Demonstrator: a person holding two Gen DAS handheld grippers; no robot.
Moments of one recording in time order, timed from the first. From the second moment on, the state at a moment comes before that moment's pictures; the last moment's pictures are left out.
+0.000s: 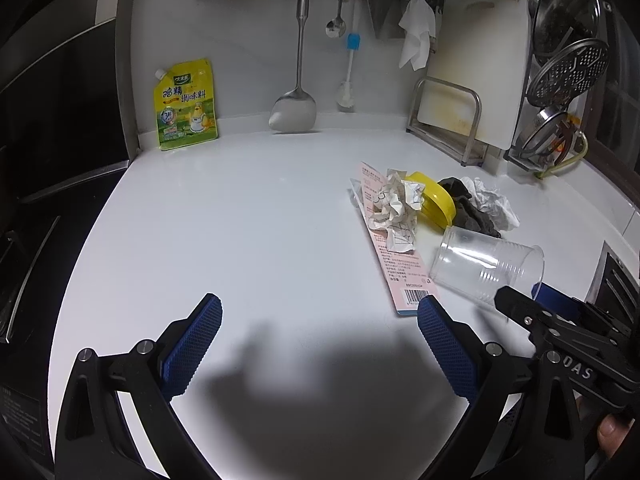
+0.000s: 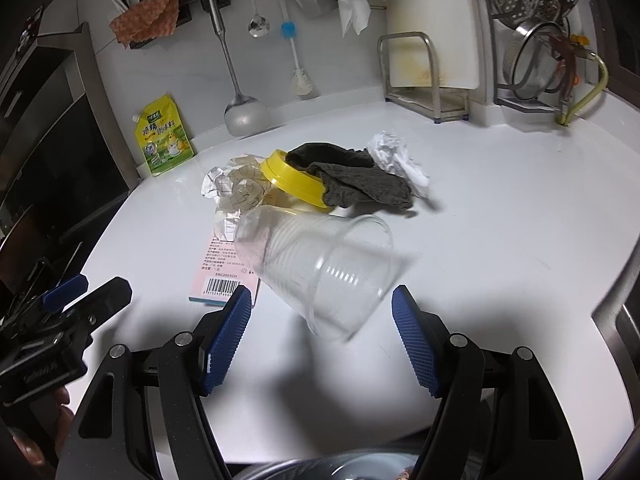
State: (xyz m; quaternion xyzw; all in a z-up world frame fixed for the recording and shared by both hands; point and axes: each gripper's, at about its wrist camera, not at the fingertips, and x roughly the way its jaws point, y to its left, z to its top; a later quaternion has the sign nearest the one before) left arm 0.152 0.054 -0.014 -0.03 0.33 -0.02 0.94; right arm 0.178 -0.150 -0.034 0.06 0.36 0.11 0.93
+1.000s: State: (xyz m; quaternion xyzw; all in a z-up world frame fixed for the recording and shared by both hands) left arm 0.179 0.038 -0.003 -0.04 0.33 -0.02 0.94; right arm 0.193 -0.159 -0.016 0.05 0.34 0.15 0.93
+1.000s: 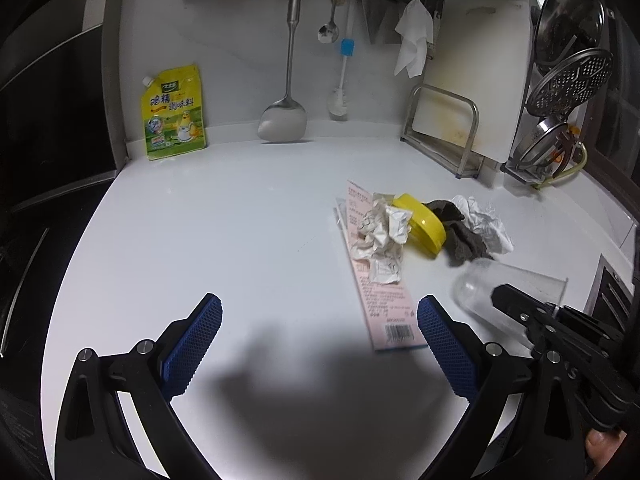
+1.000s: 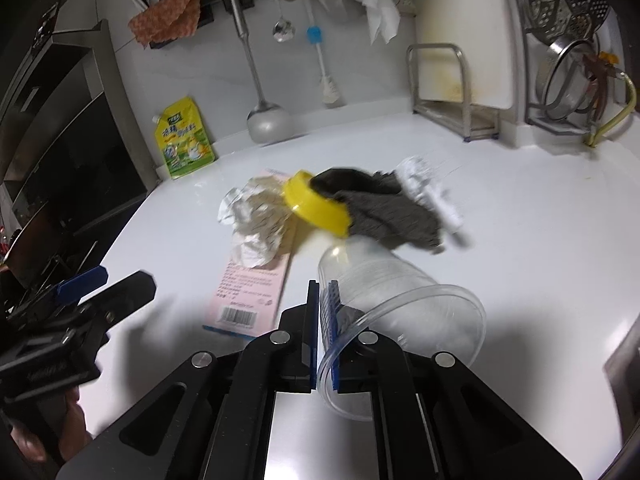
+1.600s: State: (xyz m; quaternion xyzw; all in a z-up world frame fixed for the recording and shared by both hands) left arm 0.255 -0.002 -0.015 -0.03 0.35 0.00 0.94; right arm 0.201 -0.233 -0.017 0.10 0.32 0.13 0.93
